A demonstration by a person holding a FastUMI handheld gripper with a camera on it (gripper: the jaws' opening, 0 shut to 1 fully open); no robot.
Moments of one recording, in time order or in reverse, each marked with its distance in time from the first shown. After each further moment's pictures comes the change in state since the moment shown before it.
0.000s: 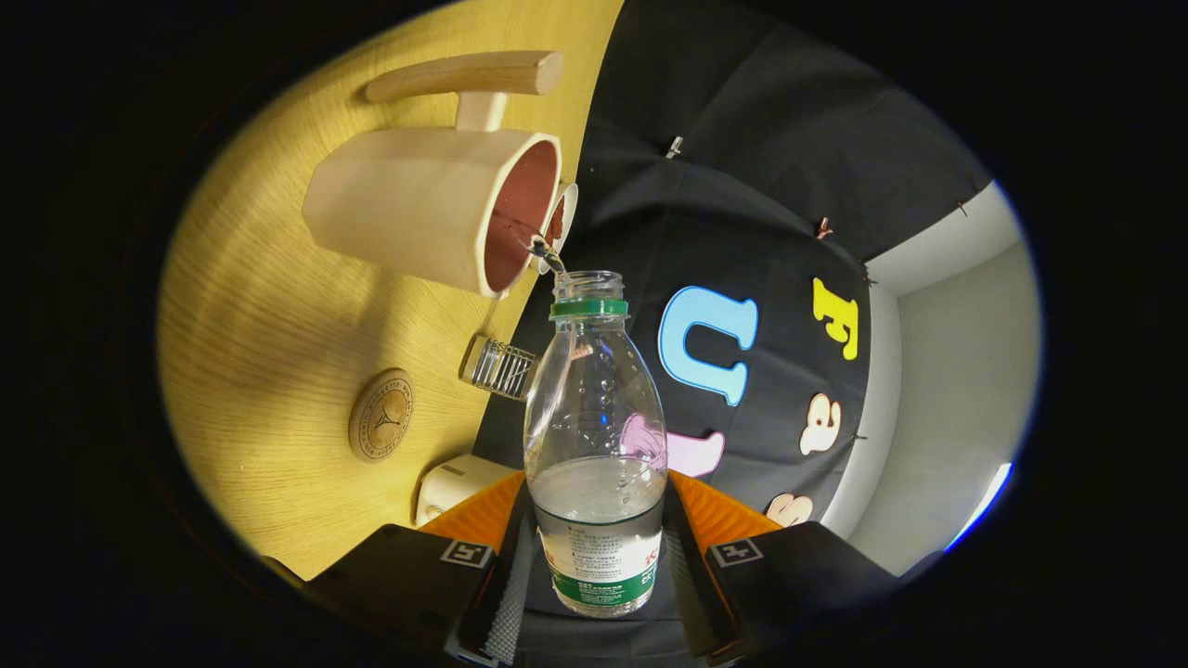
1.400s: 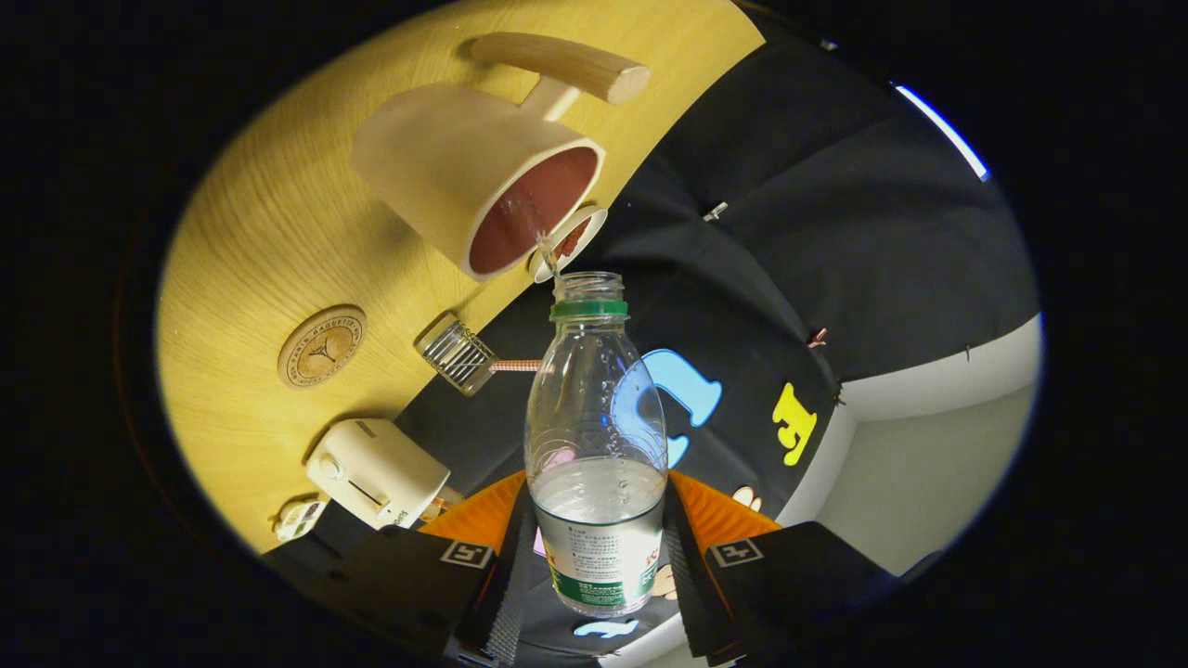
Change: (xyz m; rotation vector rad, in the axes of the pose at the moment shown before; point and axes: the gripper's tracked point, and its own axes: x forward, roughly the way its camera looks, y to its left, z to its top) arm 0.015 -0.040 0.021 -0.422 -0.133 -0.090
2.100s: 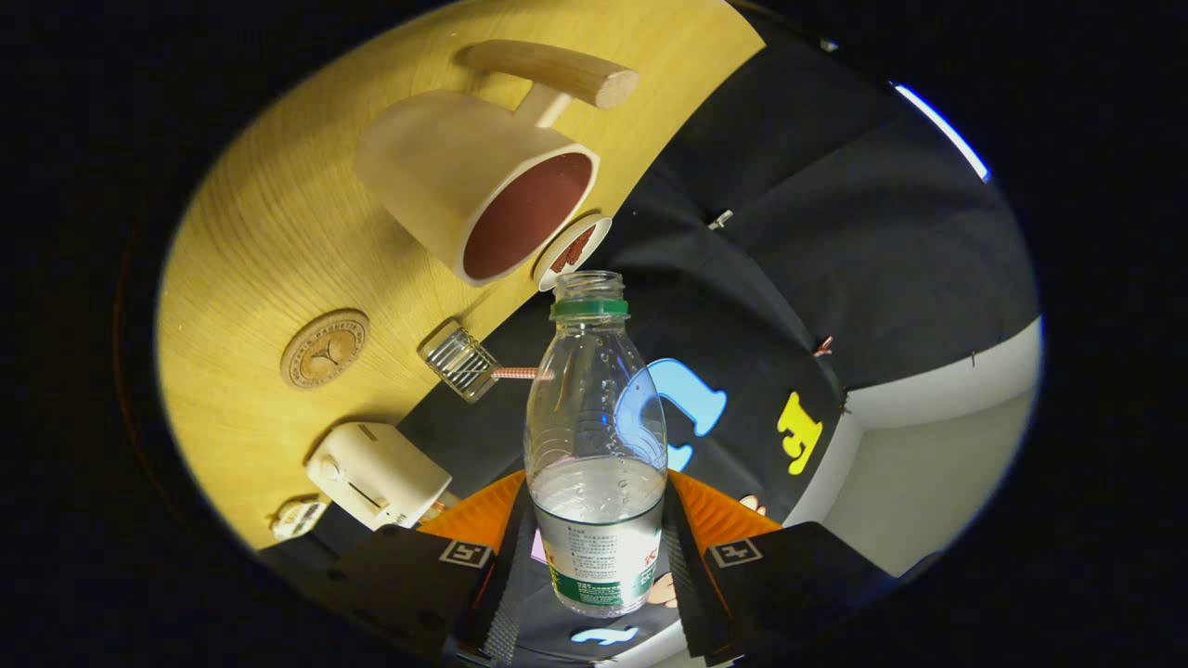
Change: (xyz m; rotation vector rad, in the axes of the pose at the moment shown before) arm -0.005 0.011 0.001 0.100 -0.014 0.051
